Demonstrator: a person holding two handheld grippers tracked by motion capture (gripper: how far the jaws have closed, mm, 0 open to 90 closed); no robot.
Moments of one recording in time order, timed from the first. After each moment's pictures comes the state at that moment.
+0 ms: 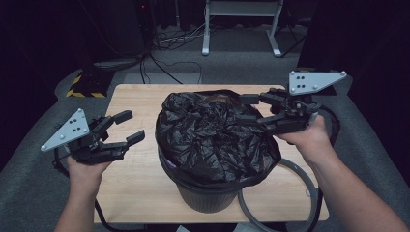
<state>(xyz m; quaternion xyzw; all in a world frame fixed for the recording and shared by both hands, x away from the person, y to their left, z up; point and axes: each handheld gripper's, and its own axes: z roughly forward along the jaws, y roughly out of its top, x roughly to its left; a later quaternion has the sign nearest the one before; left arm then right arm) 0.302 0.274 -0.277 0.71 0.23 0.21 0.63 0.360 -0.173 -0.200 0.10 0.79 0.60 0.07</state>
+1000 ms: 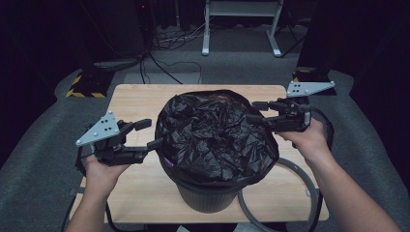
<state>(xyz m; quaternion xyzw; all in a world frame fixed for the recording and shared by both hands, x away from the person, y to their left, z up) 0.310 0.248 -0.293 0.75 0.25 0.17 0.59 0.399 -0.205 -0.261 0.22 0.80 0.55 0.07</state>
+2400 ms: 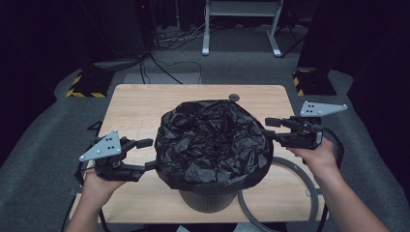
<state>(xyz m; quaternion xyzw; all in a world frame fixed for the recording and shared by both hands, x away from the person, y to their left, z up) 0.301 0.251 -0.333 0.80 0.20 0.13 0.55 0.379 -0.243 -0.304 0.26 0.79 0.55 0.08</state>
